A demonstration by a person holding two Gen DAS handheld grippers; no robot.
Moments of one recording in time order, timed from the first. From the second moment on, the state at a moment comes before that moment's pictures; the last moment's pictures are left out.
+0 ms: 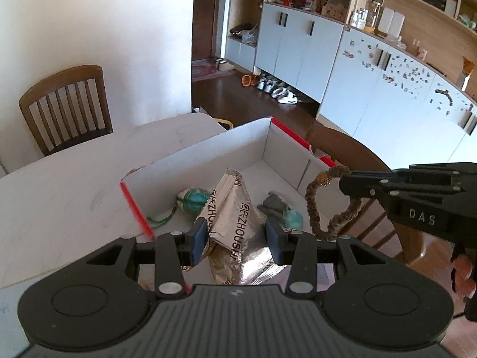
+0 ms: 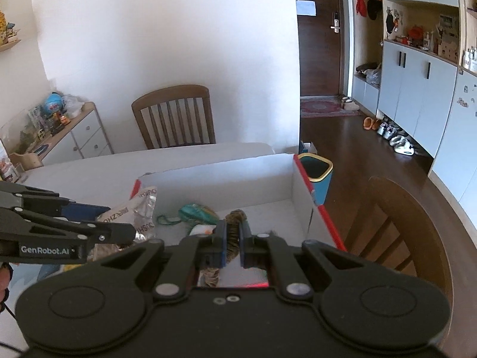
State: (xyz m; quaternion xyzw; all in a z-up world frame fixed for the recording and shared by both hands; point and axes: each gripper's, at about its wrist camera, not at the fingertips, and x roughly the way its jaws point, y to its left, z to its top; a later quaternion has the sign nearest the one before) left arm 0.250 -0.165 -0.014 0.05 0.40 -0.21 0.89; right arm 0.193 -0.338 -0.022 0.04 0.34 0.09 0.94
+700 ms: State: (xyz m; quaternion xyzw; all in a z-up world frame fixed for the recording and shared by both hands) left arm 0.334 -0.226 -0.069 0.06 0.44 -0.15 0.88; right arm 0.251 -0.353 -0.094 0.05 0.43 0.11 0.90
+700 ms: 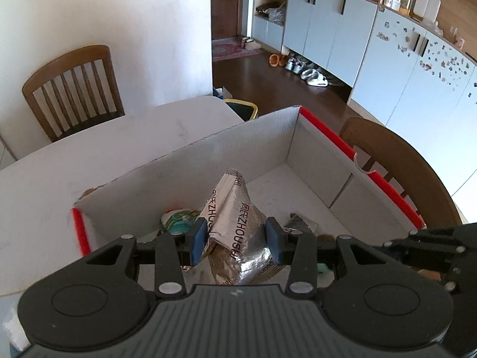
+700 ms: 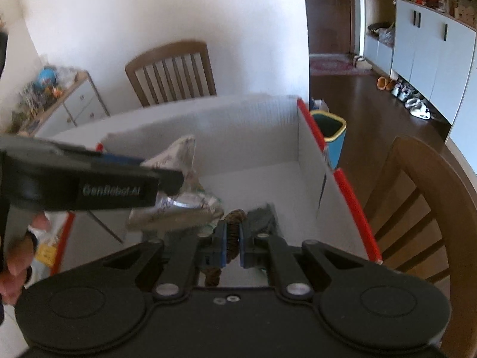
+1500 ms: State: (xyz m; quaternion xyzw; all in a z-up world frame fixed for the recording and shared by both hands) left arm 0.356 -0.250 -0.091 0.09 0.45 -0.17 0.87; right arm 0.263 -0.353 -0.110 0.02 0.46 0.13 0.88
